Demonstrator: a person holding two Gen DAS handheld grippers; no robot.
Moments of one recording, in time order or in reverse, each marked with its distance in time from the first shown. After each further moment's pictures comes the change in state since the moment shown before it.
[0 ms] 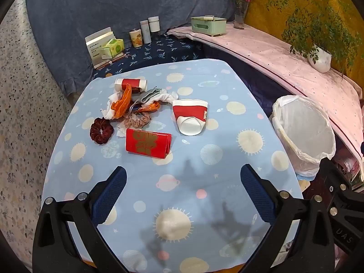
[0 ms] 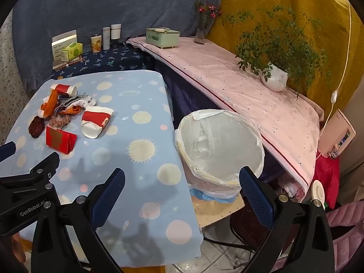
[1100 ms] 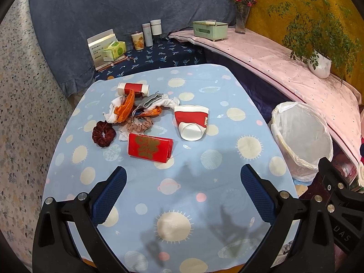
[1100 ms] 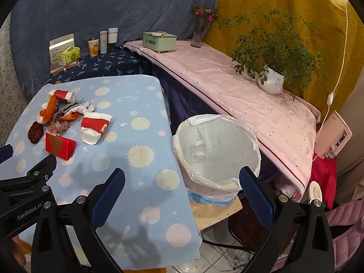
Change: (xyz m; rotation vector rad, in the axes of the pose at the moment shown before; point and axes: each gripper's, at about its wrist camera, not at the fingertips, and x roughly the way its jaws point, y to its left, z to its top) left arm -0.006 0.005 0.007 -0.015 -0.021 -0.006; right arm -0.006 0.001 0.005 0.008 -0.017 -0.025
